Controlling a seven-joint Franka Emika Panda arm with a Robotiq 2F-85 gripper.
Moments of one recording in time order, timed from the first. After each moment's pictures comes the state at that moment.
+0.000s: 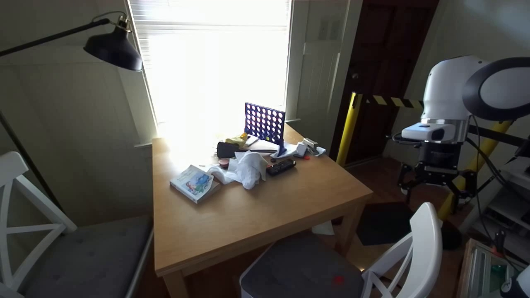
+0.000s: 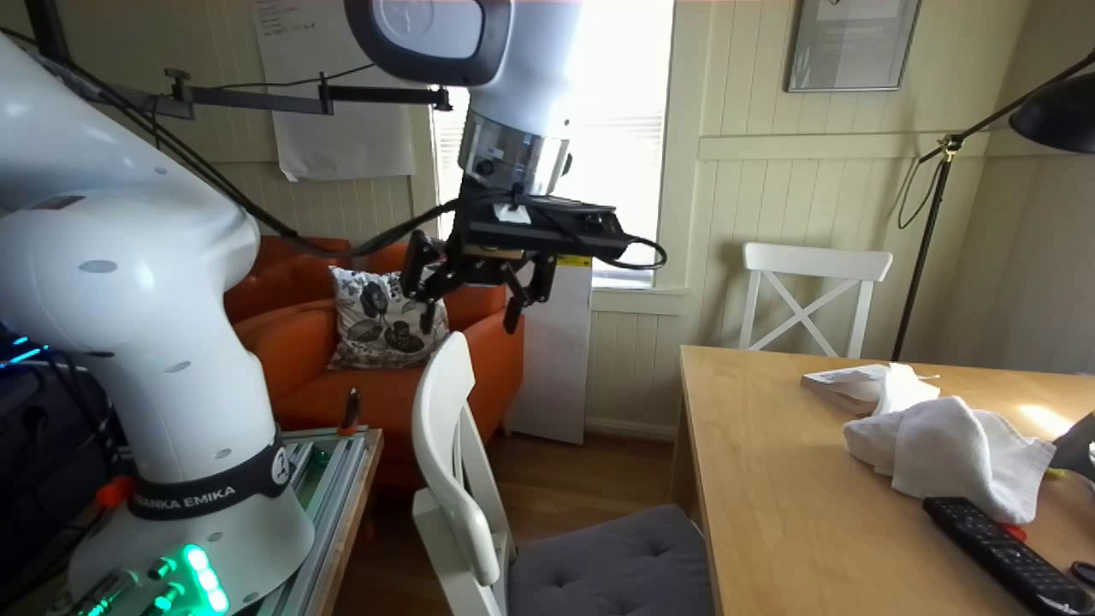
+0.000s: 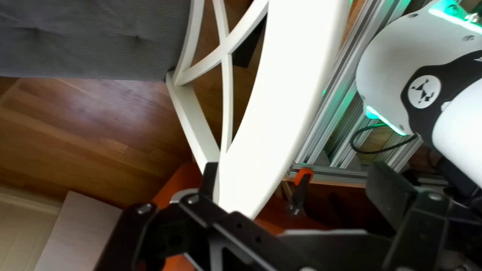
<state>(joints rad) 0.10 -0.69 -0.21 -2.76 0.11 1.83 -1.92</state>
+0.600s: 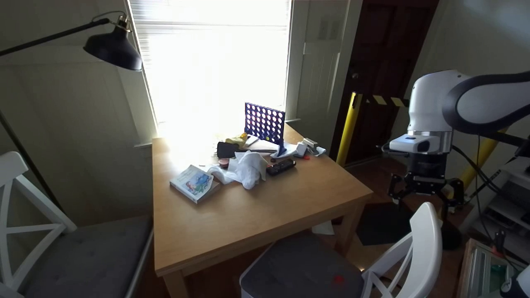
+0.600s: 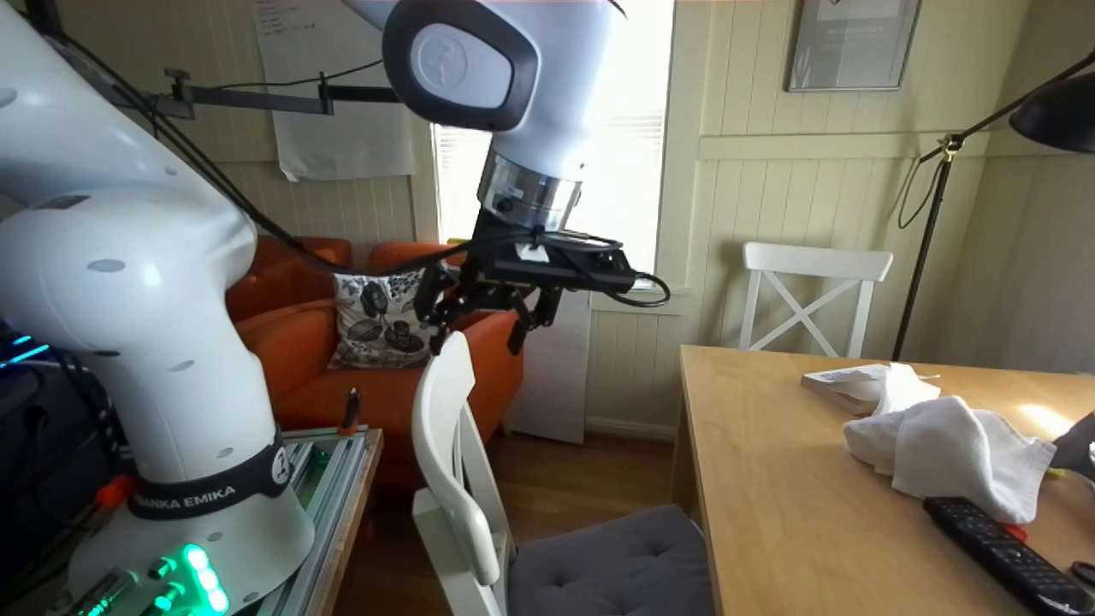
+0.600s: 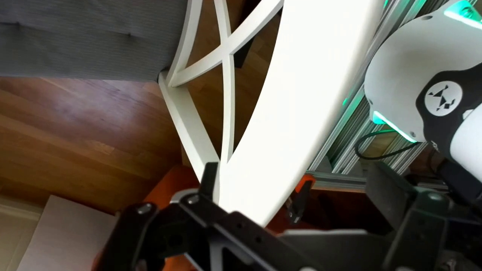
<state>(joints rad) 0.13 -0.58 -0.19 -2.77 0.12 1.89 -1.94</state>
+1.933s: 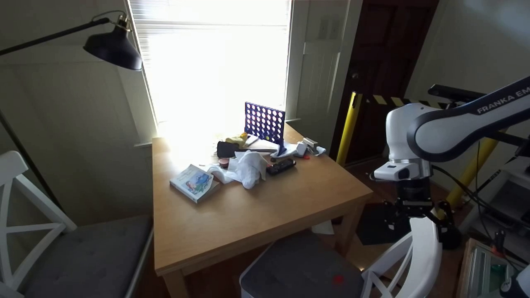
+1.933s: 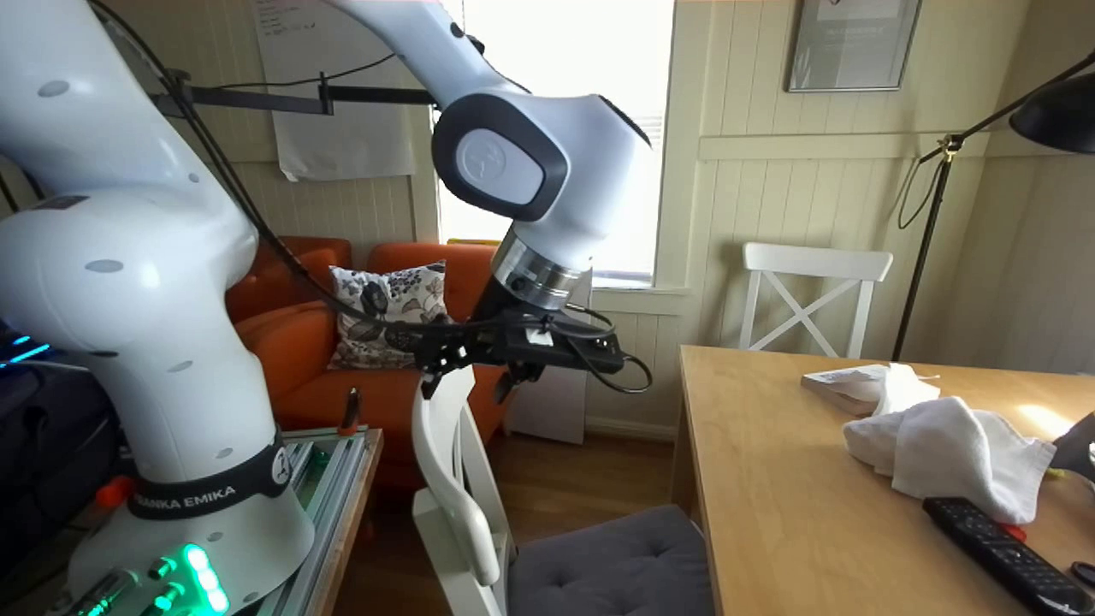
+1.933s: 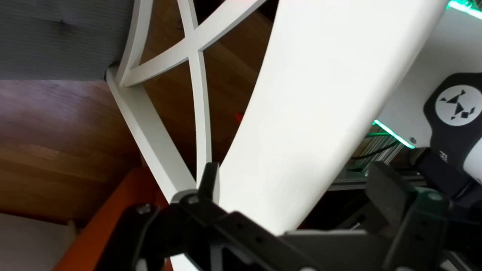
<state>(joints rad) 0.12 -0.33 -0.14 -2.77 0.19 1.96 -2.00</state>
